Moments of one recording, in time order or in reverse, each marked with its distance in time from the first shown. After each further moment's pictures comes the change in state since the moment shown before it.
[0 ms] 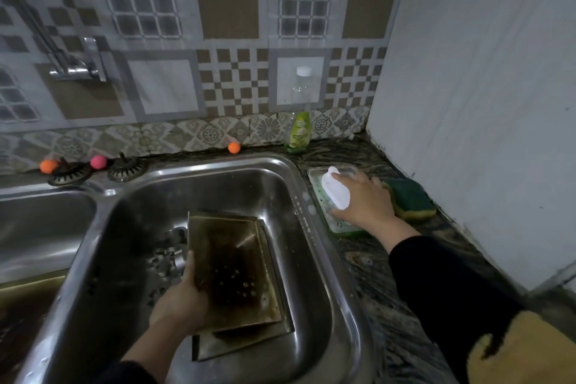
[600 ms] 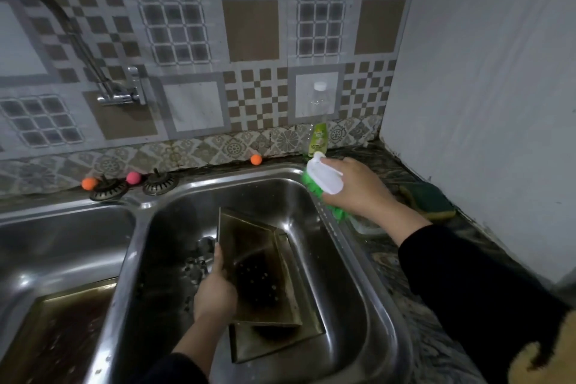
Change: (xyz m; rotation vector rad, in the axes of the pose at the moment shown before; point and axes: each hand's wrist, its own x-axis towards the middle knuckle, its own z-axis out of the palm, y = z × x) left_hand -0.013 0.008 -0.020 -0.367 0.186 0.031; right_hand -0.024 -0.078 -0.050 0.322 0.114 -0.178
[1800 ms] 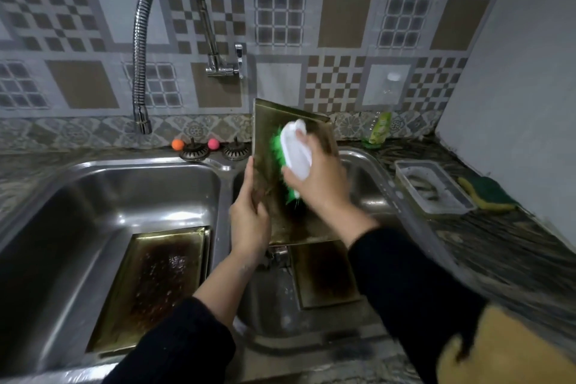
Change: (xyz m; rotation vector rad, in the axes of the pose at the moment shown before) left_hand -0.036 -0.014 -0.113 -0.746 0.273 0.578; right_hand -0.047 -0.197 0.094 0.207 0.211 -0.112
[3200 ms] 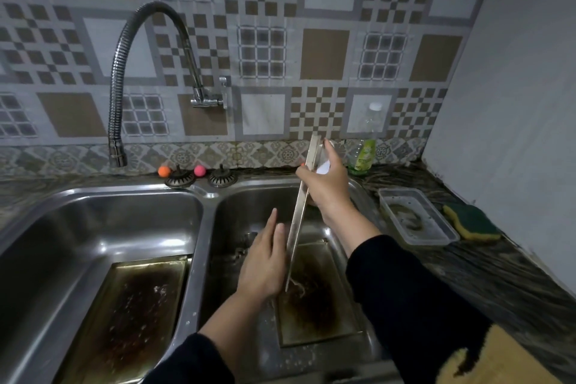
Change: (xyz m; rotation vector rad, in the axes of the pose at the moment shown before) left_hand -0.014 -0.010 0.049 0.430 -0.275 -0.227; right_hand 0.033 0.014 -0.046 0.695 0.059 0.359
